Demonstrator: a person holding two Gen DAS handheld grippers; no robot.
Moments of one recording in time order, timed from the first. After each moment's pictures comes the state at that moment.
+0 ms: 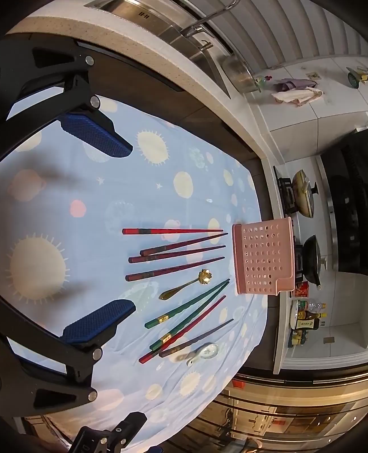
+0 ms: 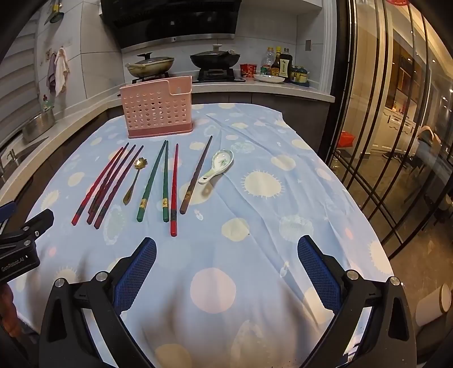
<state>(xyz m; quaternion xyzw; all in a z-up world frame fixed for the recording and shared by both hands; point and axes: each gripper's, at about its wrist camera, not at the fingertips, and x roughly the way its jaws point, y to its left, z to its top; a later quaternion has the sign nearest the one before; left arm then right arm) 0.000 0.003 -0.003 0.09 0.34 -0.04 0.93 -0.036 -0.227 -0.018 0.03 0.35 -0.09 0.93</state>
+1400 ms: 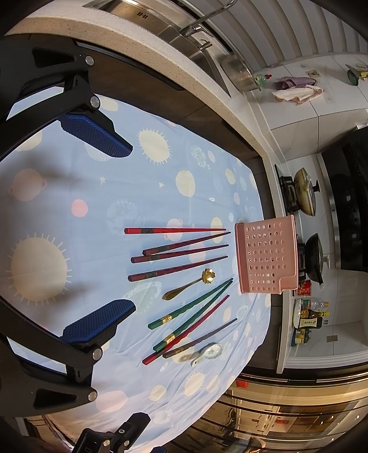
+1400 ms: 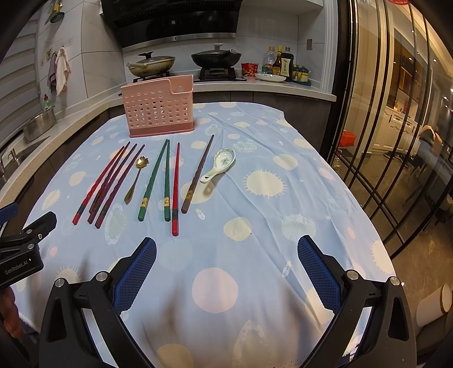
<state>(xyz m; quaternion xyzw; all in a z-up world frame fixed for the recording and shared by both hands) -0.001 0.004 -0.007 0.10 0.34 -0.04 0.93 -0.037 -0.226 -0.018 0.03 0.35 -0.09 0.93</state>
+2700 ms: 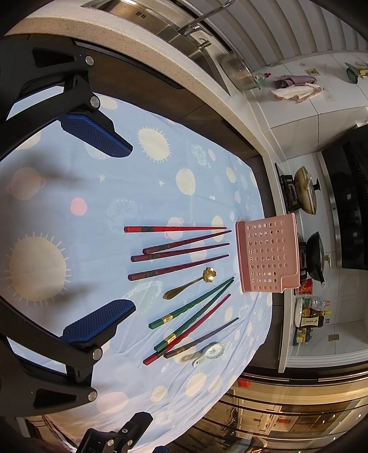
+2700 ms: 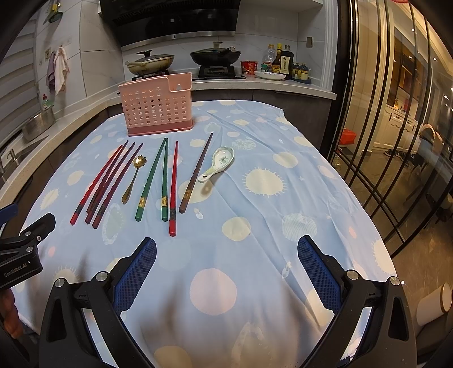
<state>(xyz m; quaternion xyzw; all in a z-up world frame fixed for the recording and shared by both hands) 0.001 0.000 -0.009 0.10 0.35 -0.04 0.93 -0.035 -0.226 -0.022 0.03 0.36 -0.09 0.93</state>
